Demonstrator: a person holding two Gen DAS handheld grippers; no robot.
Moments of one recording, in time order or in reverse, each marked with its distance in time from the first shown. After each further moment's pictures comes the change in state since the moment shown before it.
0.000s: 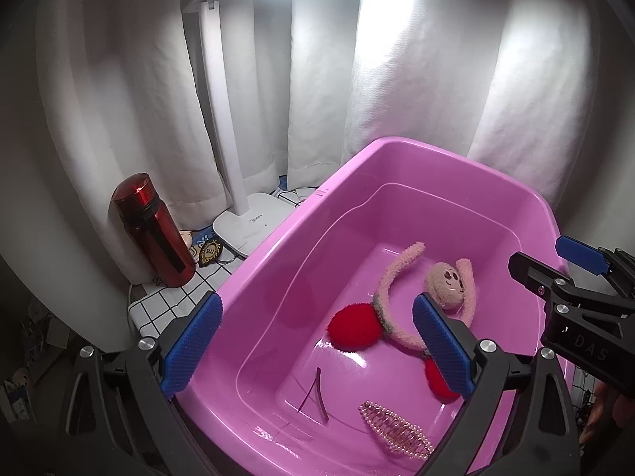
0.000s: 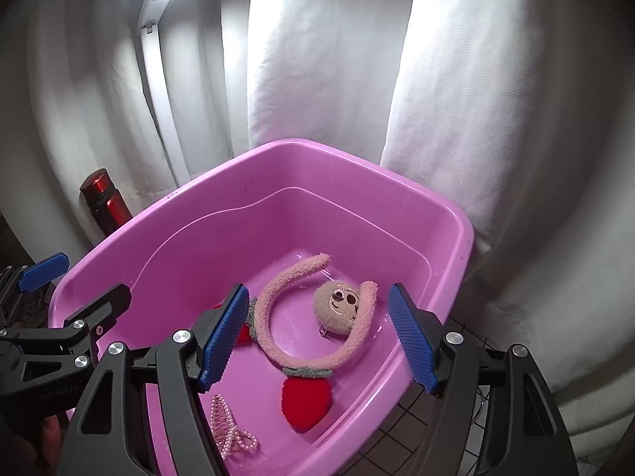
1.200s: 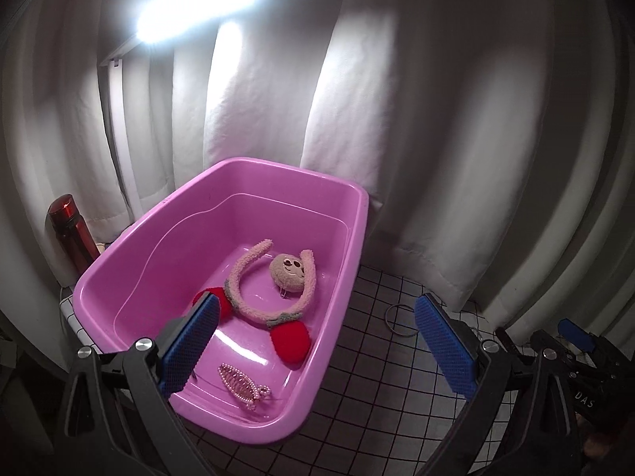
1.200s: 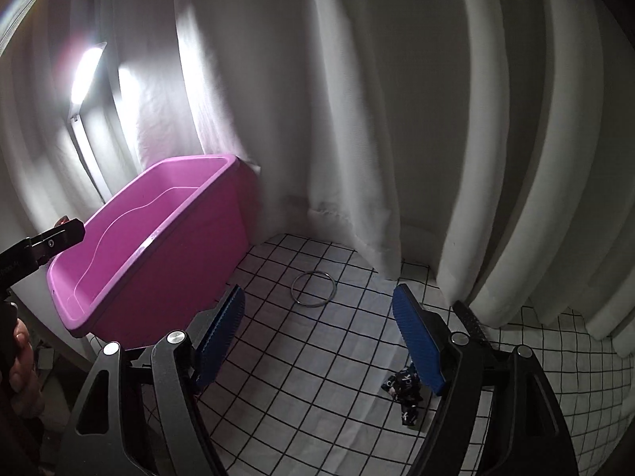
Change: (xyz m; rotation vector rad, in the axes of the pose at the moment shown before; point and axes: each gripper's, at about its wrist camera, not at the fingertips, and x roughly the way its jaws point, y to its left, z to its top) left arm -0.107 -0.114 -0.047 0.076 -0.090 -0.314; right arm -0.180 -0.153 -0.175 0.339 -0.089 -0.208
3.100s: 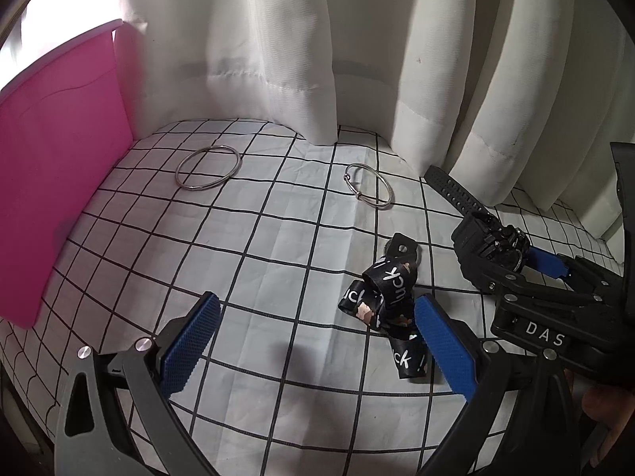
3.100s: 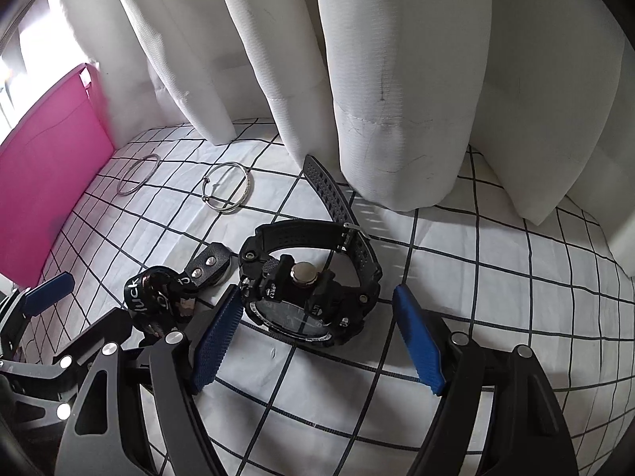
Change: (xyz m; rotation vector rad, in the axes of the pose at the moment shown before) left arm 0.152 -0.238 -0.176 0.197 0.273 -0.074; right arm 0.133 -0.194 -0.108 0.053 0.246 -0.025
